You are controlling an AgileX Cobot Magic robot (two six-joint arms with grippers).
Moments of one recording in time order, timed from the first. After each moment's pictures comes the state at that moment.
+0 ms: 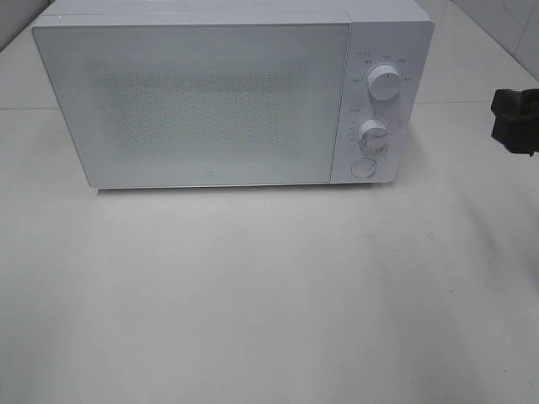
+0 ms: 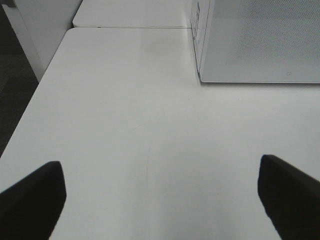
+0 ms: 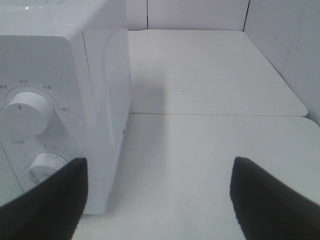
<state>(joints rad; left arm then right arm) 0.03 0.00 -0.50 -0.04 1.04 0.02 0.11 1.20 -0.33 0.16 -0.63 -0.14</state>
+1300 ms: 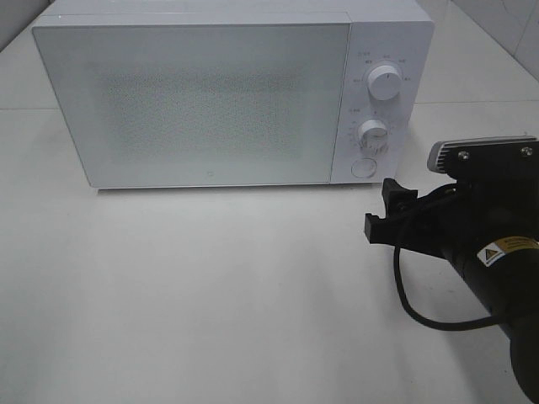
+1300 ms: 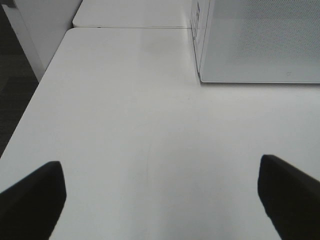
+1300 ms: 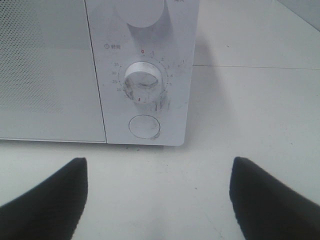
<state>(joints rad) 0.03 0.00 -0.50 -0.04 1.04 0.02 0.83 1.66 -0.26 0.88 -1.21 -0.25</state>
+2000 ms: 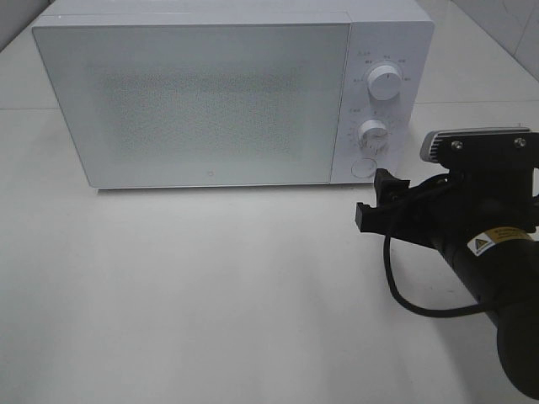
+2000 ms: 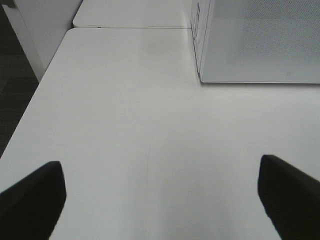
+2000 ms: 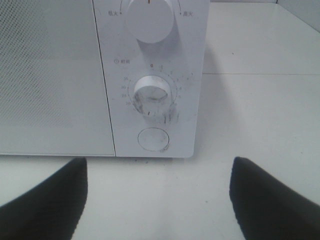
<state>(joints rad) 0.03 0.00 -0.50 -0.04 1.04 0.02 0.83 1.66 -0.30 0.88 -1.21 -0.25</state>
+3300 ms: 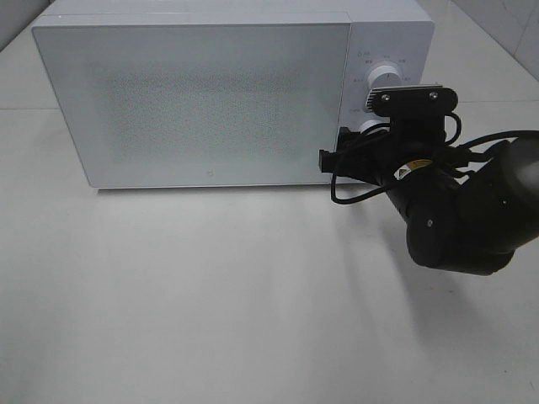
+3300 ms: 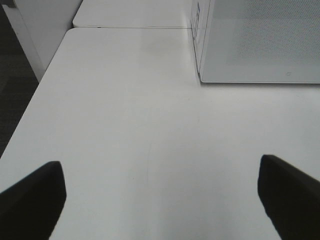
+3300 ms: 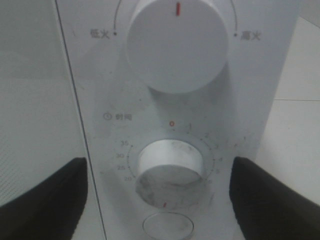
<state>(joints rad) 0.03 0.00 -0.50 -0.04 1.04 0.02 0.55 1.98 -0.67 0.59 -1.13 -0.21</state>
